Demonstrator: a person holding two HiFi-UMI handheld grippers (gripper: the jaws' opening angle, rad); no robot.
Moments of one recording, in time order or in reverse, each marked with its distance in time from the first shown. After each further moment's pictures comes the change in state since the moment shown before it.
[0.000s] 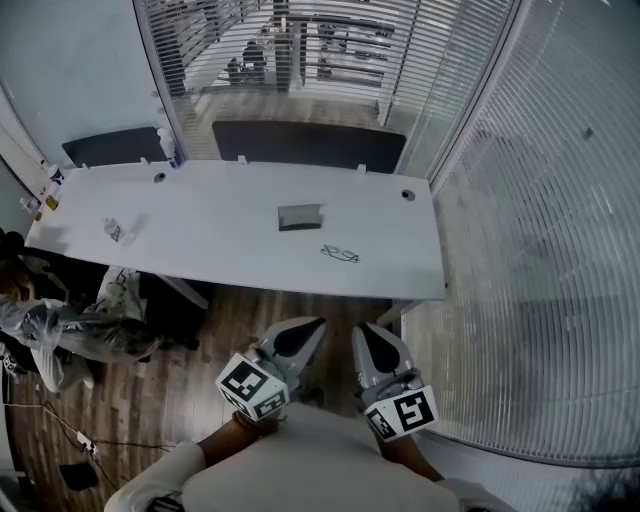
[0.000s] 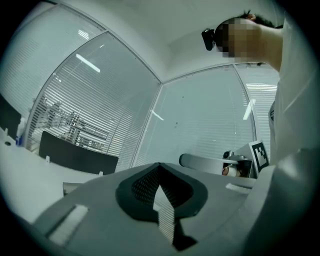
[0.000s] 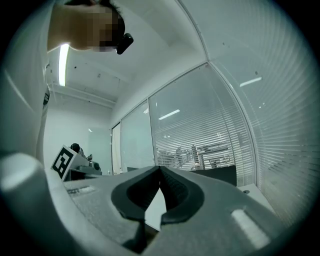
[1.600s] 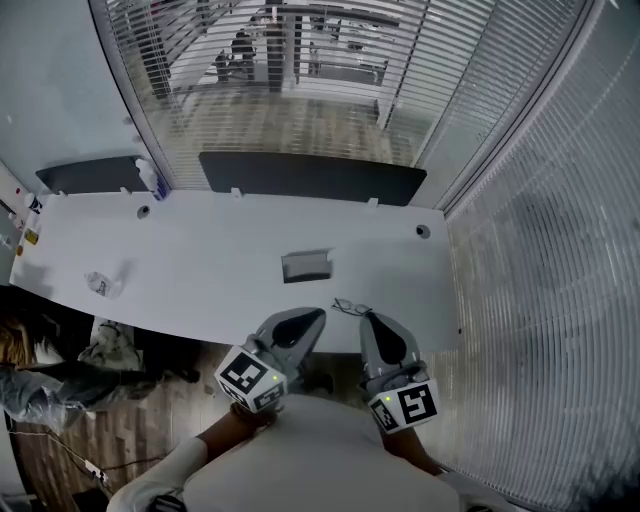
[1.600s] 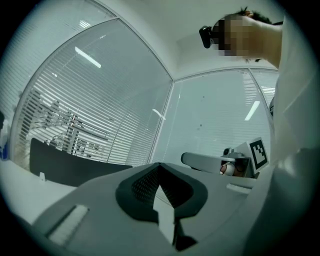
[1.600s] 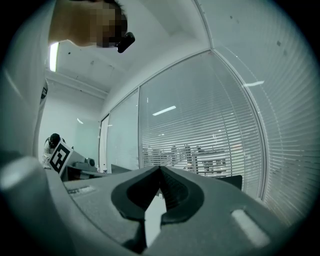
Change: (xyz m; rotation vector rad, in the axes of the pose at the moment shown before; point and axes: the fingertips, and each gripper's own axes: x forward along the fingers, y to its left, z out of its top) left arm 0.101 0.213 0.050 -0.003 0.018 -0.027; right arm 0.218 -0.096 -0.009 -0.057 0.043 -0.080
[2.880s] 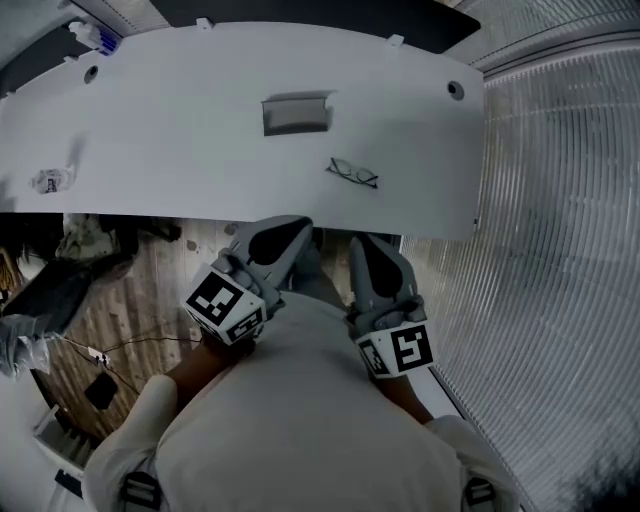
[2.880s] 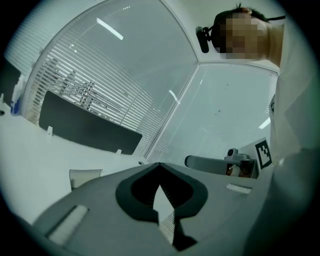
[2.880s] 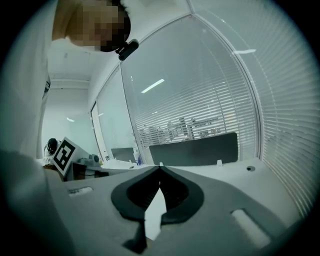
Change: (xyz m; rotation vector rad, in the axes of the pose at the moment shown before) left arm 0.008 0.033 -0.099 -0.235 0.229 0.086; right arm -0.003 -0.015 -0.109 0.176 0.291 -0.021
